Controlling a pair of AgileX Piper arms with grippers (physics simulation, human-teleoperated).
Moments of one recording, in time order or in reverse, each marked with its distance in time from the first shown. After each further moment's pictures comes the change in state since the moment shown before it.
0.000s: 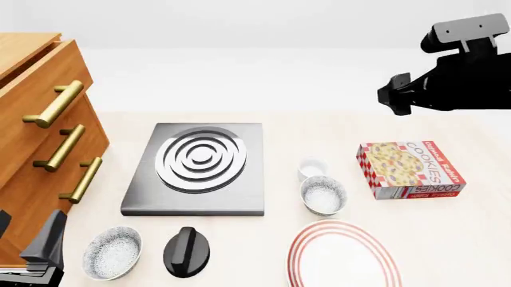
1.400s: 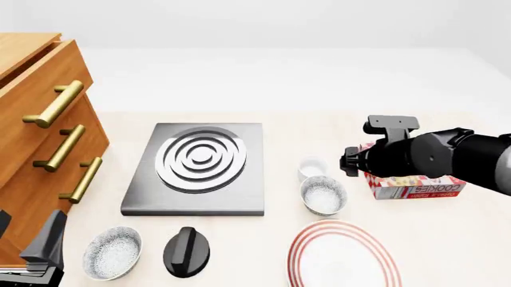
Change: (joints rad) left arm 0.000 0.000 0.000 0.000 0.000; right arm 0.036 0.297 0.316 -0.345 0.244
